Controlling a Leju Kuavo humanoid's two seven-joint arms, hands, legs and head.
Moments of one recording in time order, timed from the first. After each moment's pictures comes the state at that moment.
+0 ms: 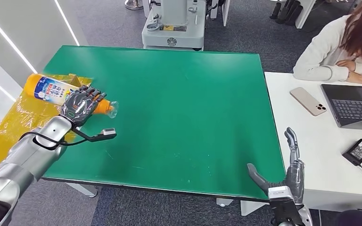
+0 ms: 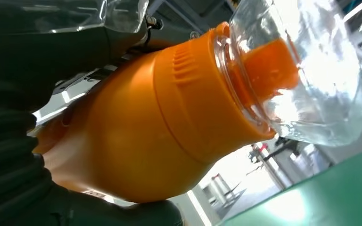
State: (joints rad) left arm -0.74 0.46 -0.55 -0.62 -1.56 0.45 -0.05; right arm 0.10 0.11 0.17 -1.52 0.33 -0.14 -0.63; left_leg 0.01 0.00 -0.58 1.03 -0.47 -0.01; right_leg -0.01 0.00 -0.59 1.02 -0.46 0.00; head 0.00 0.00
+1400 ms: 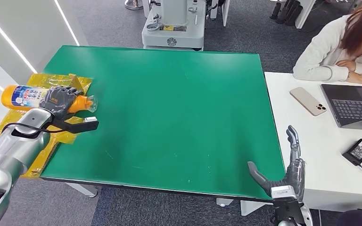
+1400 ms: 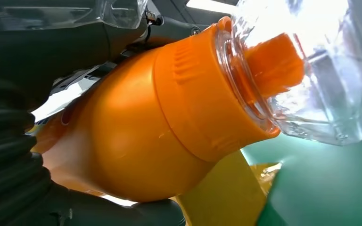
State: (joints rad) left arm -0.81 0.45 -0.36 -0.41 -1.48 0.27 -0.19; right arm 0.08 0.12 0.16 -1.52 0.29 -0.12 -0.65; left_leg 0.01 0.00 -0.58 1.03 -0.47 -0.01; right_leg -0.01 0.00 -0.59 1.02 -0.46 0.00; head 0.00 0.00
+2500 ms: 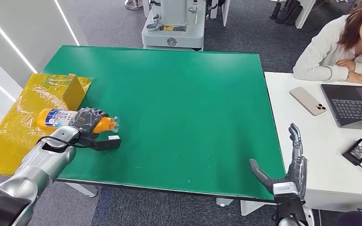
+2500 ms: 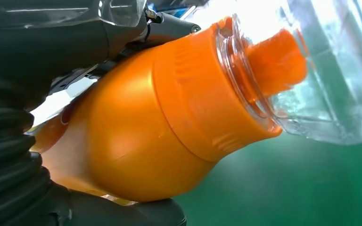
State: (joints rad) left arm -0.73 0.31 -0.36 -0.36 -1.47 0.18 -0.17; right arm 0.07 0.12 0.15 -1.52 0.29 -0.12 -0.63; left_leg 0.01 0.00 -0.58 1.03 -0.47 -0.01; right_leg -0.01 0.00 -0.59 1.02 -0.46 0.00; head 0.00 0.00
